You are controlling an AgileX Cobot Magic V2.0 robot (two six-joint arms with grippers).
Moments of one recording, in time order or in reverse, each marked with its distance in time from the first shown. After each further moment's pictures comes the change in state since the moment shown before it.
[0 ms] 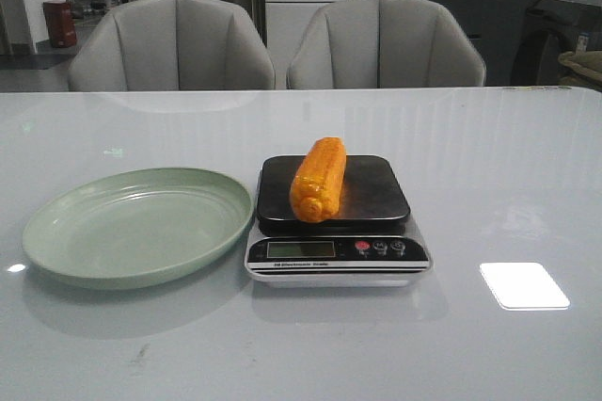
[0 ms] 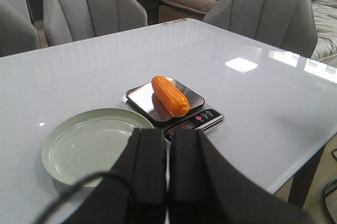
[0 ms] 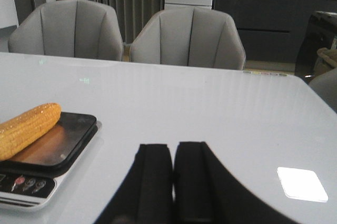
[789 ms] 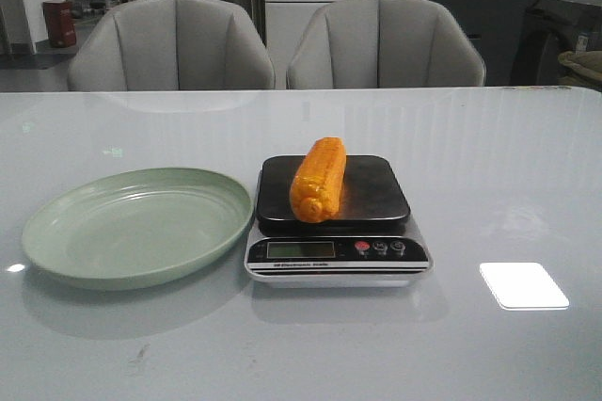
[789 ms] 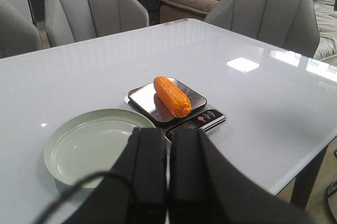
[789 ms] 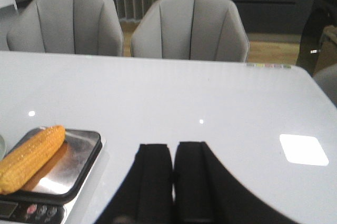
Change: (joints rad) left arm 0.000 0.000 0.002 0.006 -0.002 0.000; right arm 0.000 0.377 -0.341 0.017 0.138 0.020
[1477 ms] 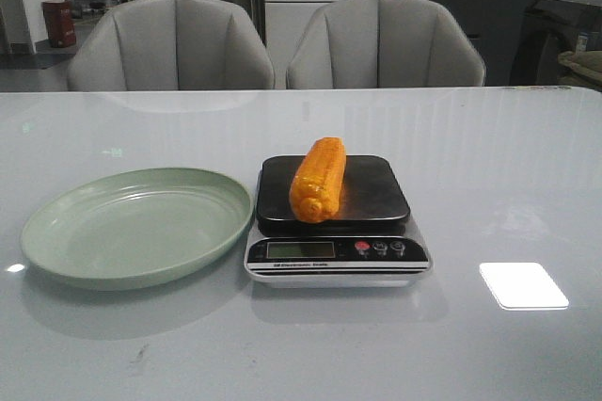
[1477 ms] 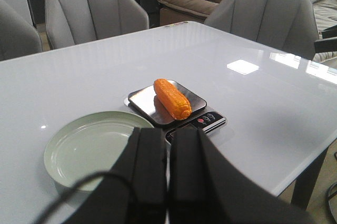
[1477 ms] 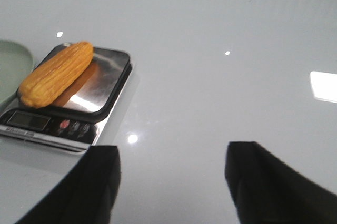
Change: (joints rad) left arm 0.000 0.000 0.000 0.000 -0.008 0.000; right arm 0.148 0.157 -0.032 0.010 0.152 0.000
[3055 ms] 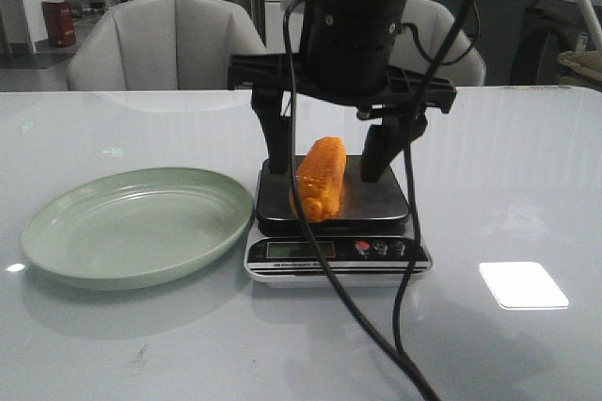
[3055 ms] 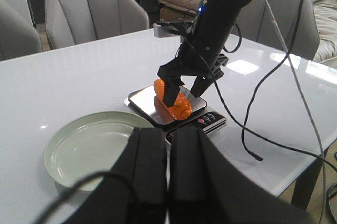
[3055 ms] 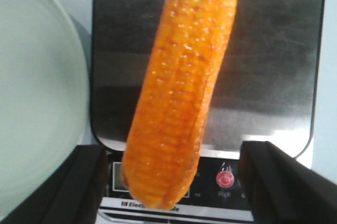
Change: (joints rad) left arm 0.000 0.000 0.000 0.000 0.000 0.000; right arm 0.363 1.408 -1.139 -0.059 0.527 0.650
